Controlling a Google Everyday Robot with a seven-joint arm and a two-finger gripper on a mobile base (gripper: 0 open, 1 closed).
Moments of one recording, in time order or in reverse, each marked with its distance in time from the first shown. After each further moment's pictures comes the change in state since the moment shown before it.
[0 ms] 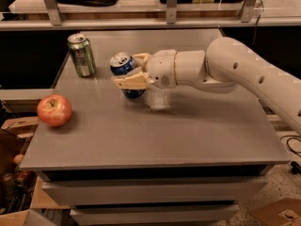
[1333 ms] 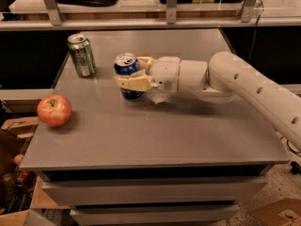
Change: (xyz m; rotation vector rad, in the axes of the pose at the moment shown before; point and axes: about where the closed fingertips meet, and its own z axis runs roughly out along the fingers) arm 0.012 -0.008 -0.002 -0.006 -0.139 0.046
